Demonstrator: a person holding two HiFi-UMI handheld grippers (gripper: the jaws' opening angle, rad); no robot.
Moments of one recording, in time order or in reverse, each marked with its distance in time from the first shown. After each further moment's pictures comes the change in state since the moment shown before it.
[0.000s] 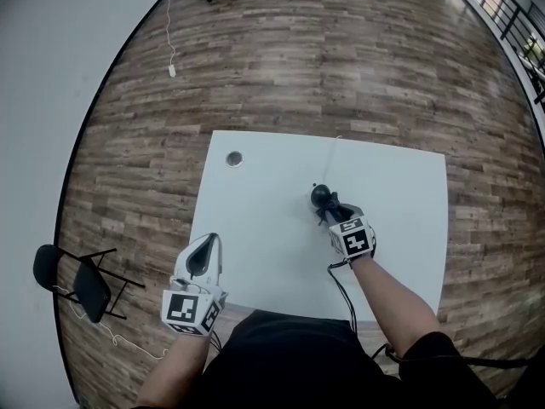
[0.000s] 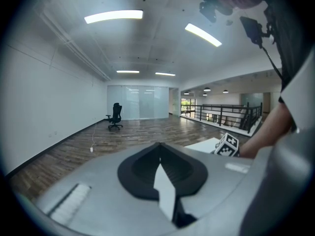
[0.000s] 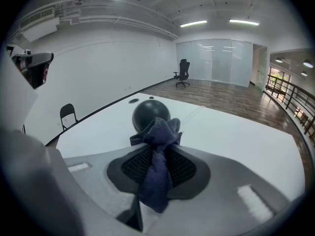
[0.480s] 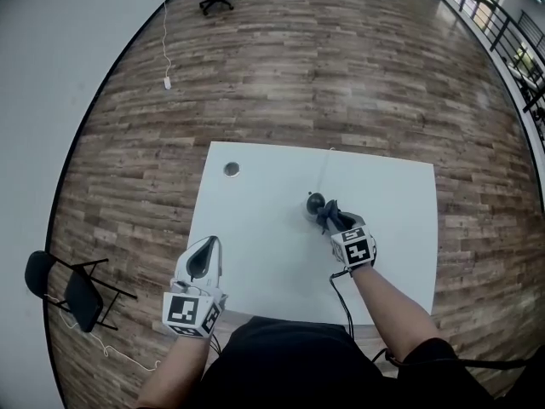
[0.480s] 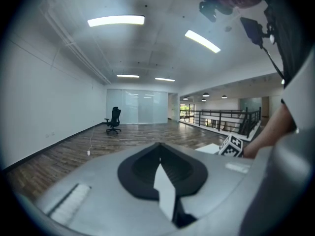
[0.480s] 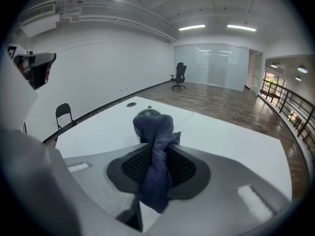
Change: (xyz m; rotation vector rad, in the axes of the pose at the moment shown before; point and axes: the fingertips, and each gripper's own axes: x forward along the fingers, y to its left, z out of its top) left arm 0.003 0.003 0.009 -0.014 -0.059 -0.017; right arm -0.025 -0.013 0.010 -0.011 -0.030 -0.063
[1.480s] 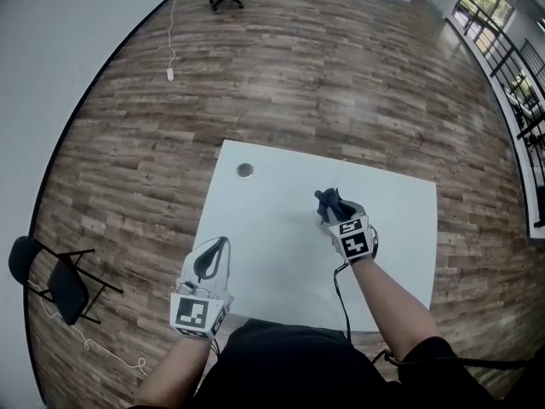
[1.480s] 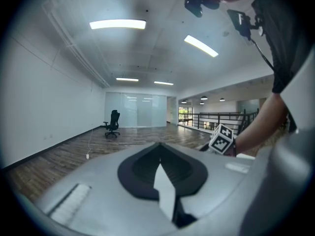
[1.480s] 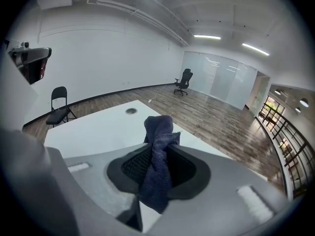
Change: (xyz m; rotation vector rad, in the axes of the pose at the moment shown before) left arm -0.005 0.016 -0.002 0.024 -0.060 -0.023; right arm 0.005 0.009 0.076 -0.194 0.004 -0.081
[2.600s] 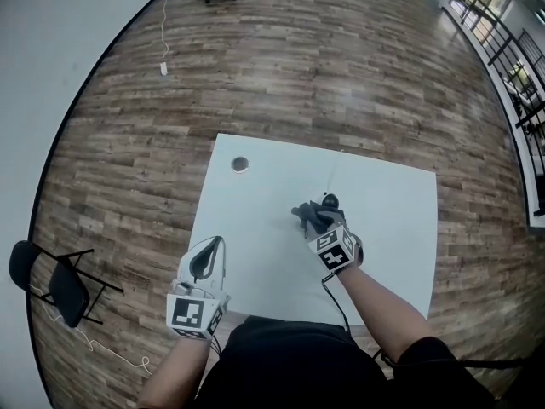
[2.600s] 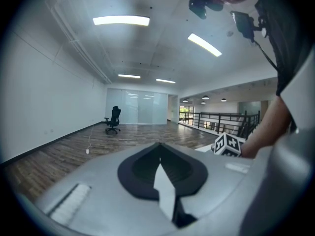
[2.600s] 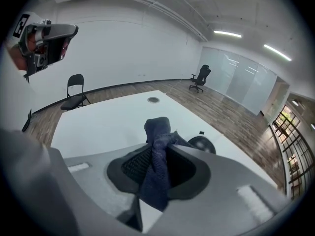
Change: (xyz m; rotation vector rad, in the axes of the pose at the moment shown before) left arm 0.002 0.006 -0.015 -0.048 0.029 -0.007; right arm 0.009 0.072 -0.028 -0.149 0.072 0.112
